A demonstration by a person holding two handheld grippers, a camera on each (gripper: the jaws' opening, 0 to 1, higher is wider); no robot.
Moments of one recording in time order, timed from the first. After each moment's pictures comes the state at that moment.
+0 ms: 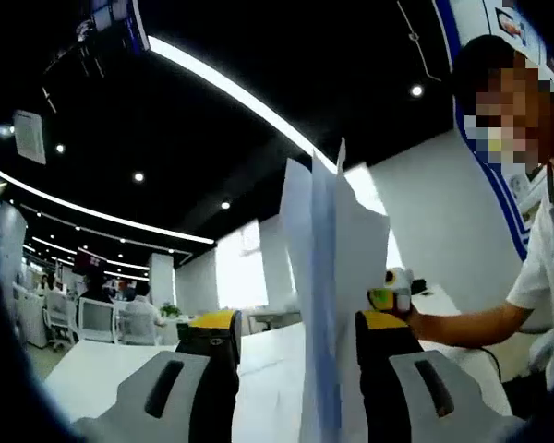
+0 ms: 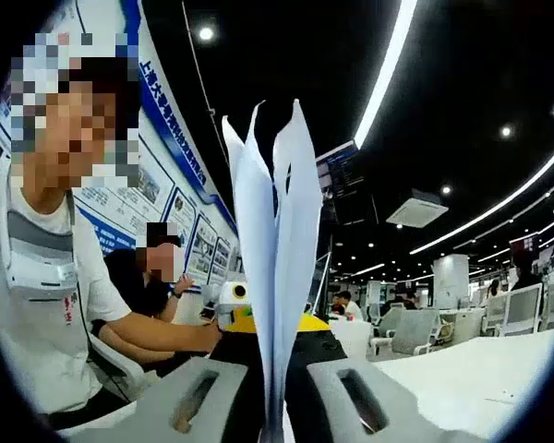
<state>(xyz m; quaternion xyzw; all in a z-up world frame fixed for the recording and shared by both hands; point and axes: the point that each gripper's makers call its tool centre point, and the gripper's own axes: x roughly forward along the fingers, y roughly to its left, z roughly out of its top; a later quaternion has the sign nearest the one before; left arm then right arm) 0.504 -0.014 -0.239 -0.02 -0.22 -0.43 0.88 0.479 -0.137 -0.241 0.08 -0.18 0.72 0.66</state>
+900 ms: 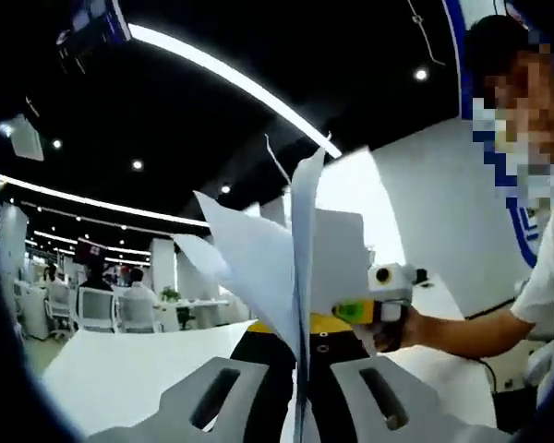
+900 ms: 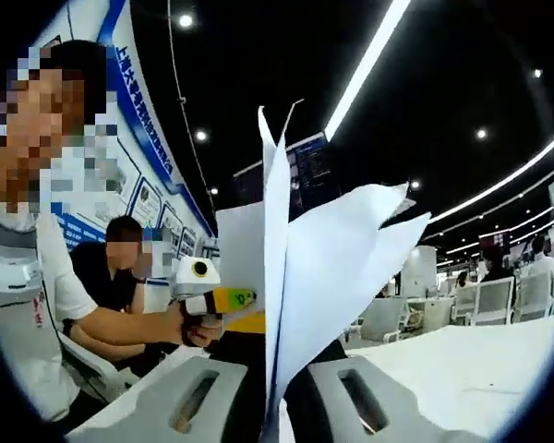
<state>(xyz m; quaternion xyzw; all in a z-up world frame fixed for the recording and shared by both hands) 0.509 -0.048 -0.245 -0.05 -0.16 -0.43 0.89 0.518 -0.124 -0.260 0.05 -0.12 0.66 0.74</state>
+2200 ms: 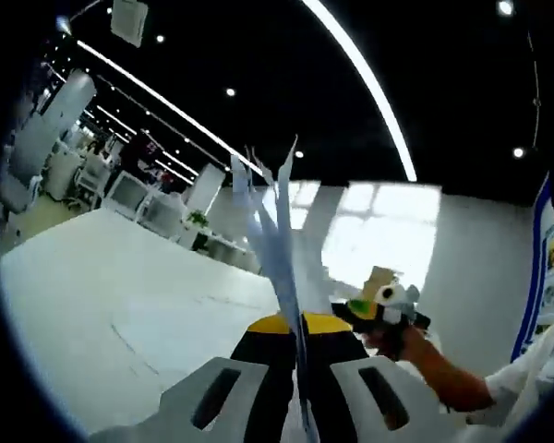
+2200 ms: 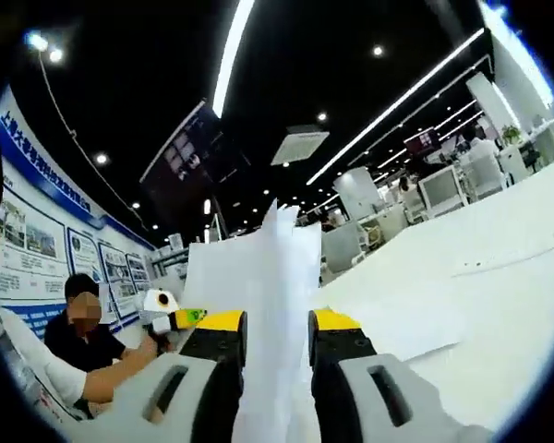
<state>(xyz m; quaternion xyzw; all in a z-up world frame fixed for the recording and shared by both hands) 0.527 0.032 -0.310 -0.17 -0.02 -0.33 0.93 0.588 -0.130 -0.303 0.19 0.08 0.53 0.82</state>
